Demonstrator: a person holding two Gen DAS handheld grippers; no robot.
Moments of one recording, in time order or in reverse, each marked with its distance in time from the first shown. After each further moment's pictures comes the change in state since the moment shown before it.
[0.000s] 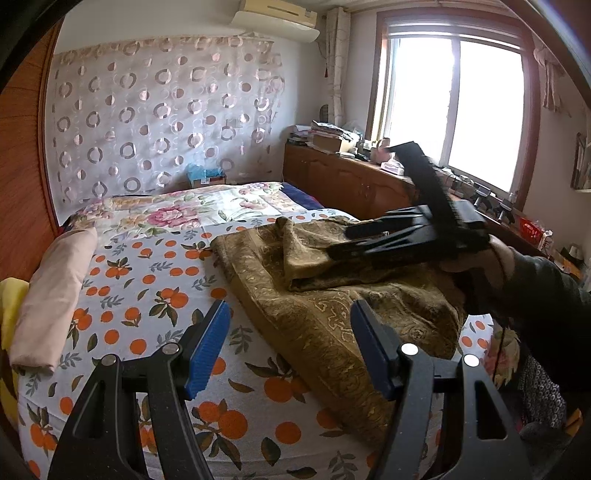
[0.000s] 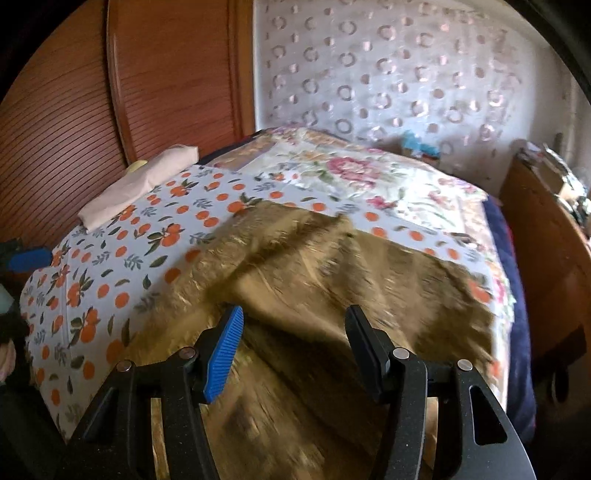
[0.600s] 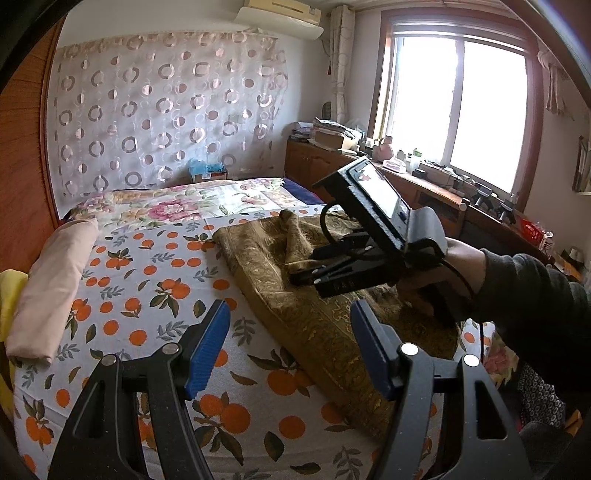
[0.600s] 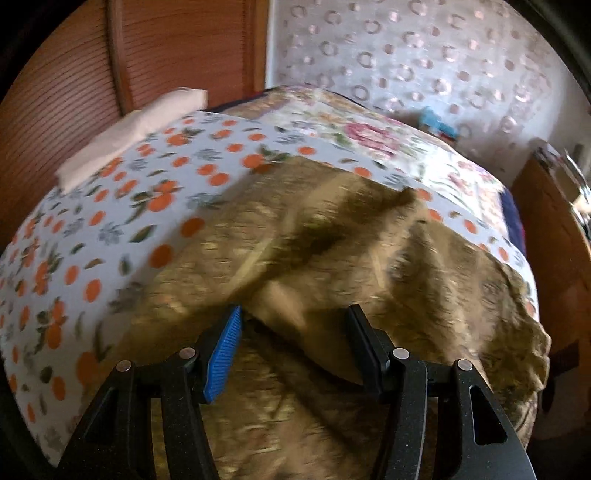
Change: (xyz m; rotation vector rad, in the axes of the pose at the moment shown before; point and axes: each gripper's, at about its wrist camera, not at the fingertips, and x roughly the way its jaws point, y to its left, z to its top) left arm 0.001 0.005 -0.007 -0.014 0.013 -0.003; right arm 0.059 -0.003 0.010 -0.053 0.158 -0.053
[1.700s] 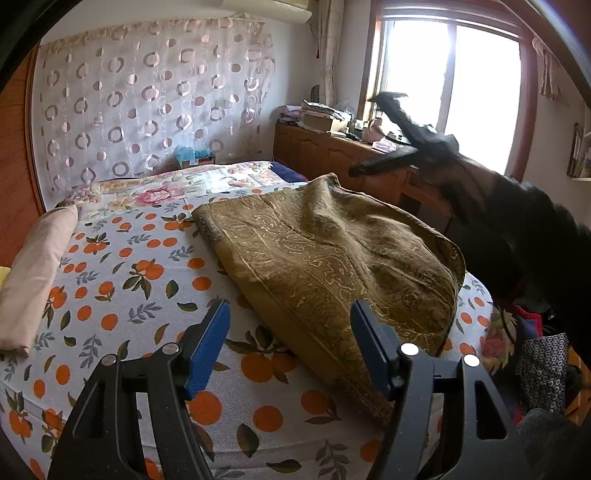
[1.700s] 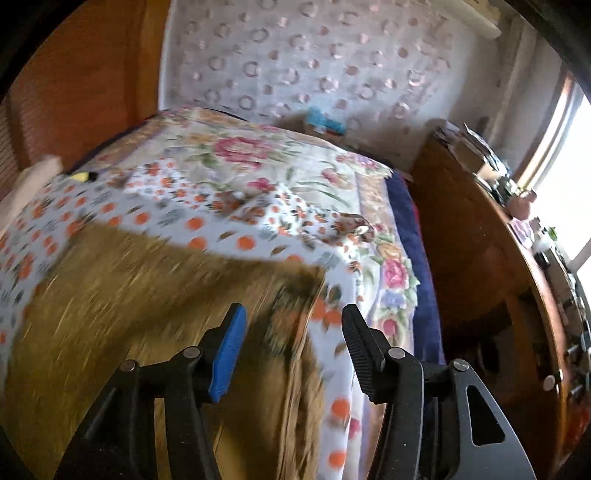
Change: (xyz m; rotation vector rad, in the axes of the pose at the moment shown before) left arm 0.019 -0.018 -0.012 0.024 0.066 -0.033; right arm -0.045 -0.098 0.014 0.142 -0.058 -0.316
